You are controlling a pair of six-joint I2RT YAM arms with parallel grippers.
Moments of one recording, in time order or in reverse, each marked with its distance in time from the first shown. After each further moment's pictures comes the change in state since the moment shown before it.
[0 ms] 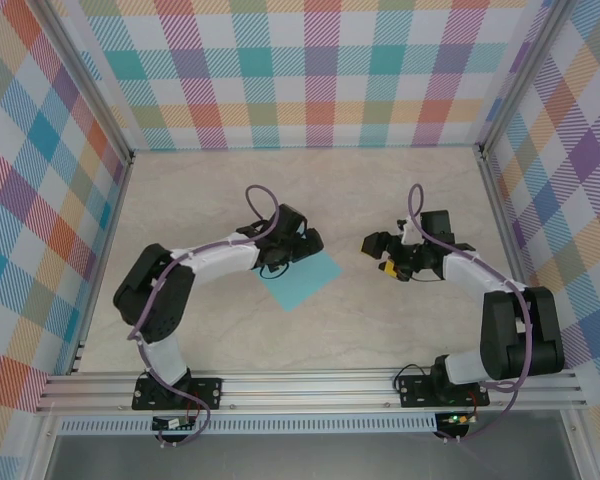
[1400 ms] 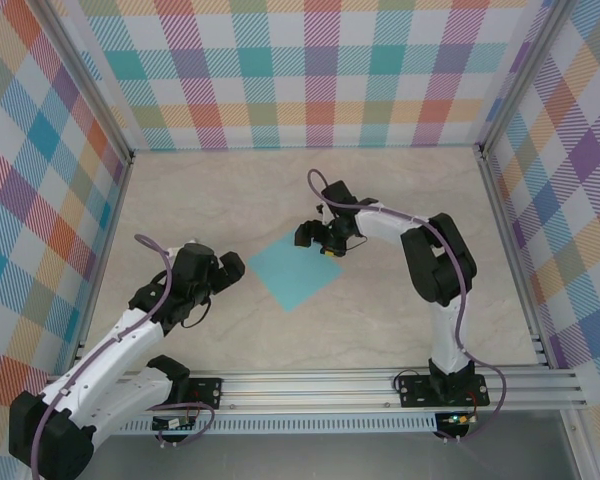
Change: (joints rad) left arm 0.211 -0.882 -0.512 -0.238 -0.122 0.087; right arm 0.391 0.638 0.668 -0.193 0.323 0.024
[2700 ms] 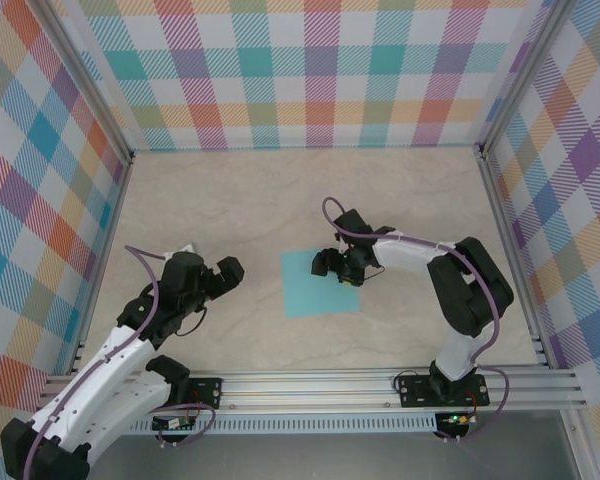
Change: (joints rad) left arm 0.001 -0.153 -0.044 -0.005 0.075 0.031; right arm 0.041 -0.290 -0.373 0.020 0.114 0.102
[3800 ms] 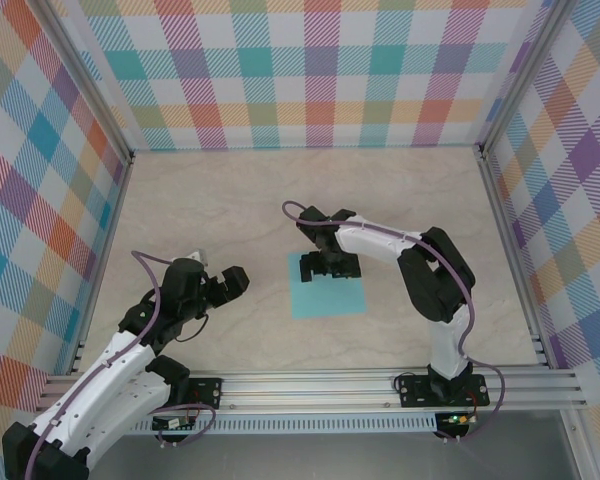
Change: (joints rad) left arm 0.000 -0.021 -0.061 0.030 0.114 0.037; right arm 0.169 0.215 0.405 -0.475 0.325 -0.097
